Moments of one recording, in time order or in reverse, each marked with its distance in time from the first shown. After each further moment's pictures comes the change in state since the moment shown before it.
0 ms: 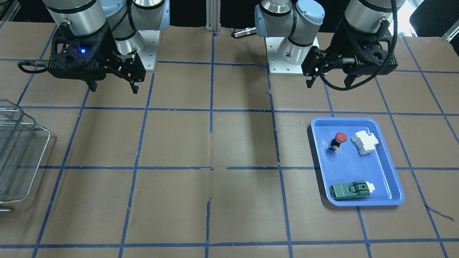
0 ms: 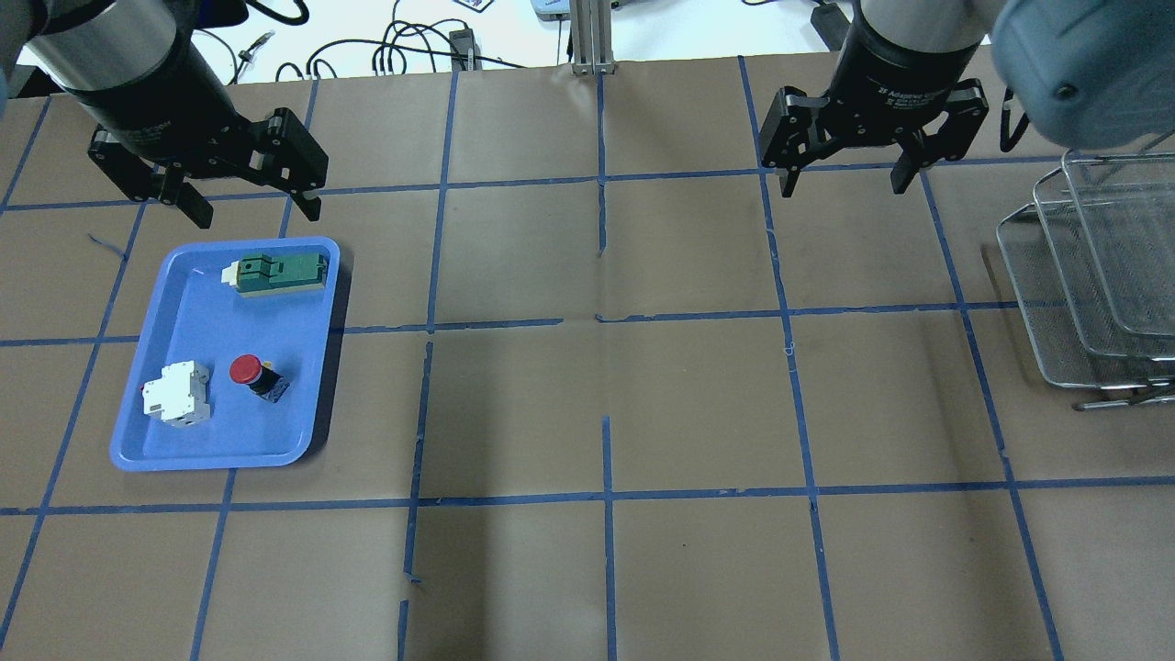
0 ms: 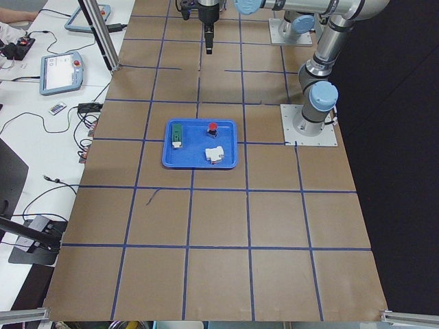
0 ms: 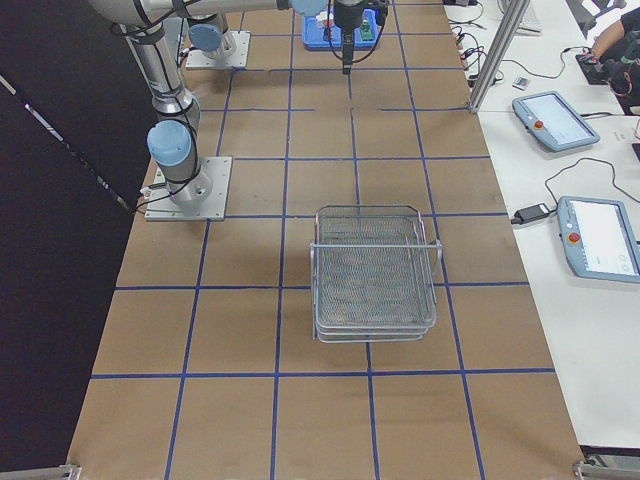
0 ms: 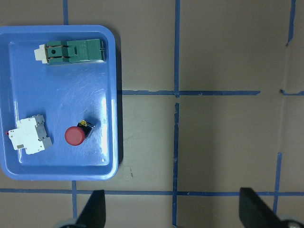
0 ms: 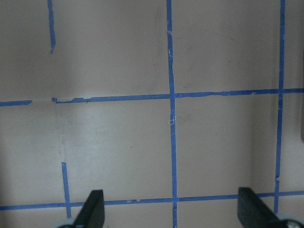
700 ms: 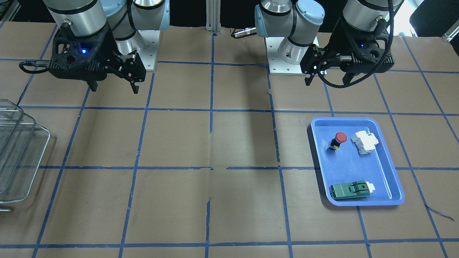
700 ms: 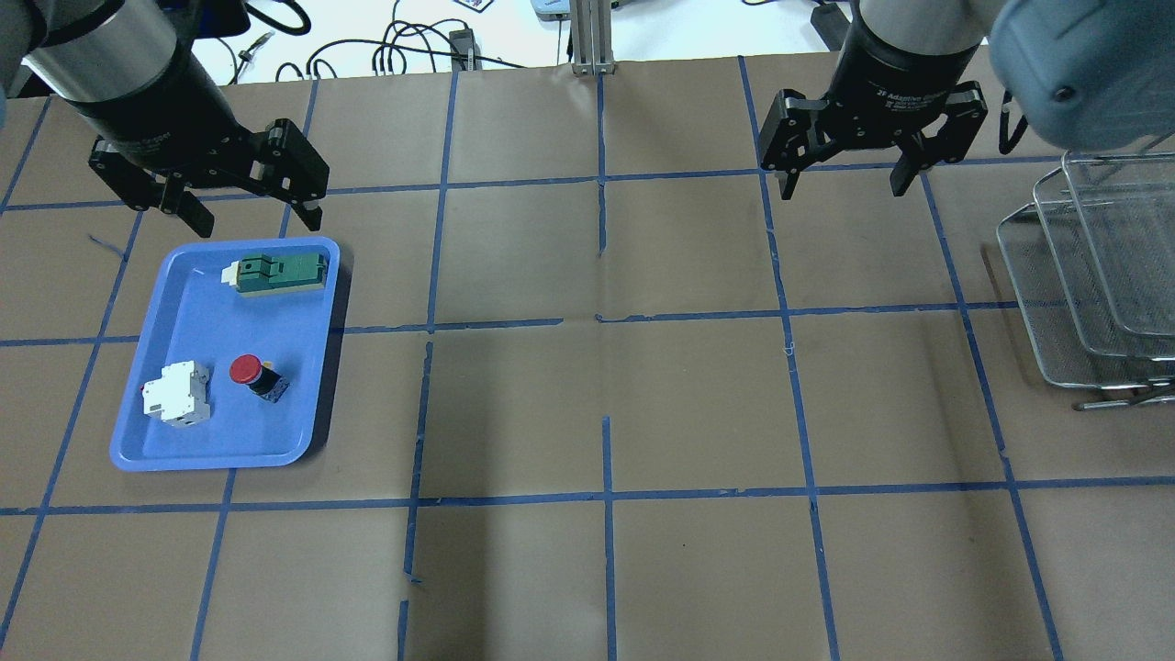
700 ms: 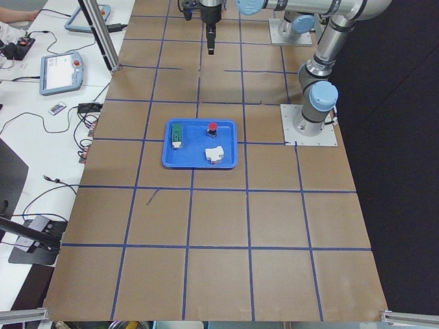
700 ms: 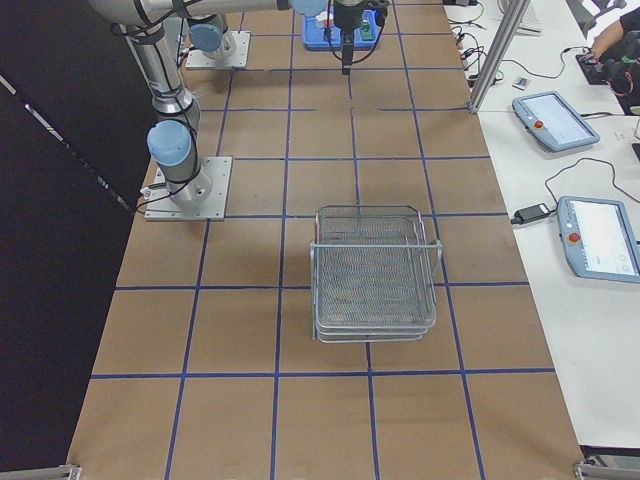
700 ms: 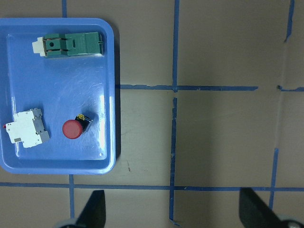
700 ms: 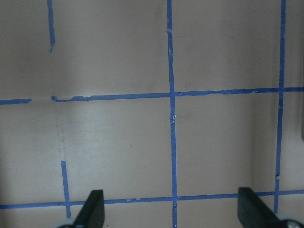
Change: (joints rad) left arm 0.011 0.014 -0.037 -0.002 0.000 0.045; right arm 0.001 -0.001 0.003 0.003 -0.001 0.000
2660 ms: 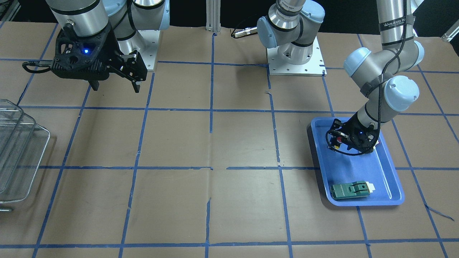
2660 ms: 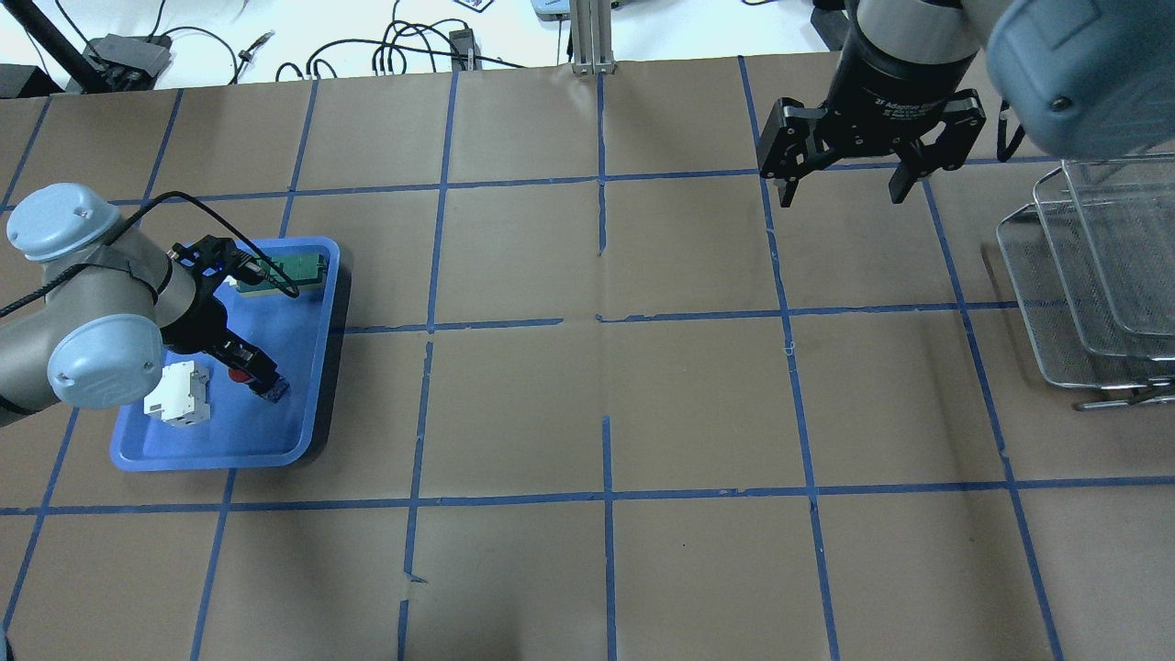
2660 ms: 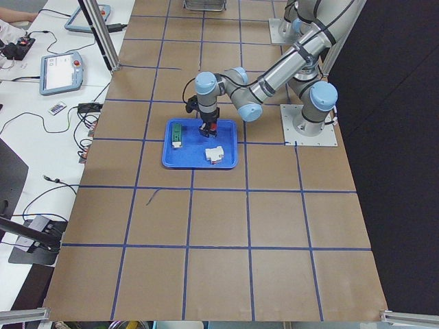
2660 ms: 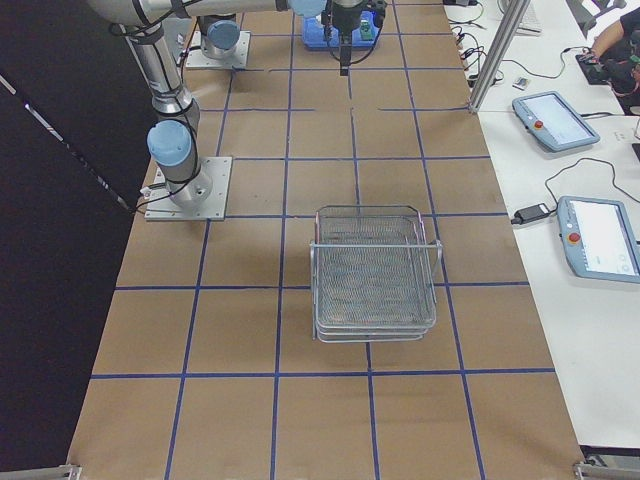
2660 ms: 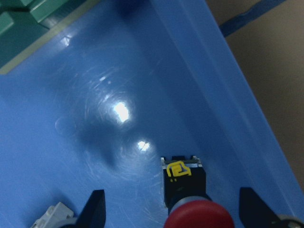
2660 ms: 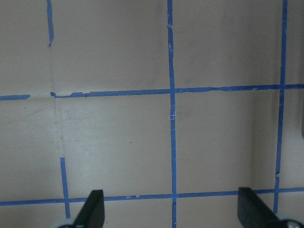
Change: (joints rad) left arm 0.360 -0.252 -0.537 0.756 -0.009 0.862; right arm 0.003 -0.006 0.012 0.002 -0.002 -0.002
